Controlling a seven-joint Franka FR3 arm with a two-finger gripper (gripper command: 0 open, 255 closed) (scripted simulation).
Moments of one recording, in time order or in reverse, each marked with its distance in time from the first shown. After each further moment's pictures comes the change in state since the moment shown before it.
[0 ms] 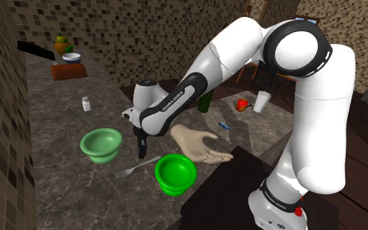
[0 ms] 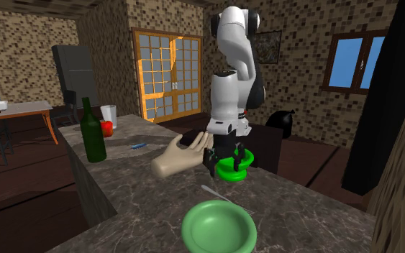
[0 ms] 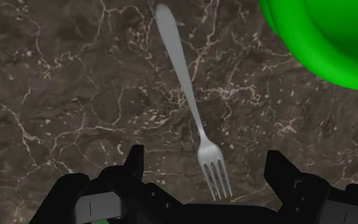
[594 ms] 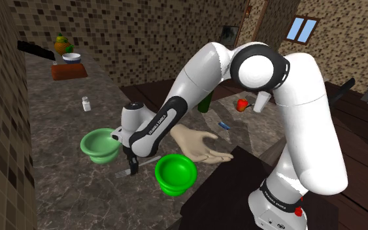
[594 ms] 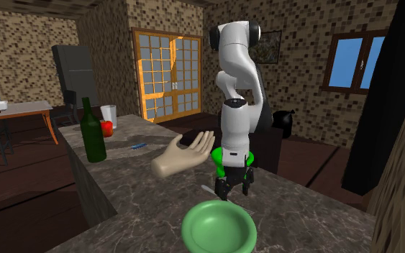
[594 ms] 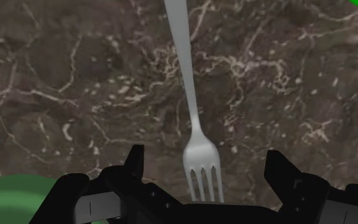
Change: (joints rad) arm 0.057 0.247 0.008 0.151 -0.063 0.076 -0.046
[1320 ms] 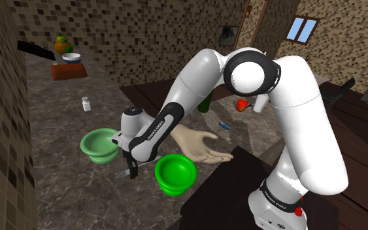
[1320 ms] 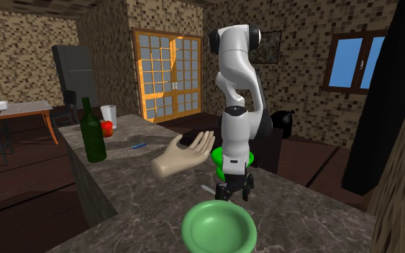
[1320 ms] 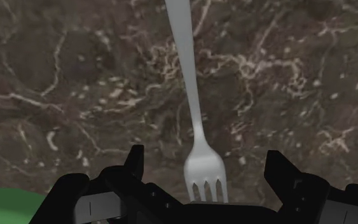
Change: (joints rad) arm 0.012 0.058 -0.009 0.027 -0.008 0.032 0.005
